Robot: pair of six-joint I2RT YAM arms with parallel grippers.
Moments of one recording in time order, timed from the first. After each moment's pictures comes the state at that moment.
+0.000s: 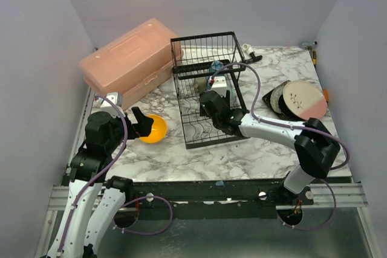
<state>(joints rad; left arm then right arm) -0.21 0.52 0.79 -0.67 0.12 -0.38 0.90 1.61 1.06 -0.07 0.68 0.47</state>
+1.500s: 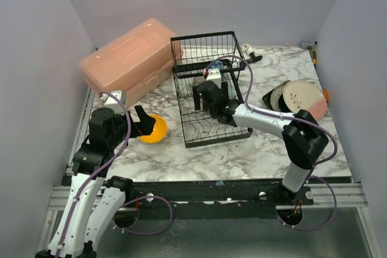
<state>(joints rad) -0.21 0.57 0.78 -0.65 0.14 -0.37 0.83 1.78 1.20 -0.07 0.60 0.36</state>
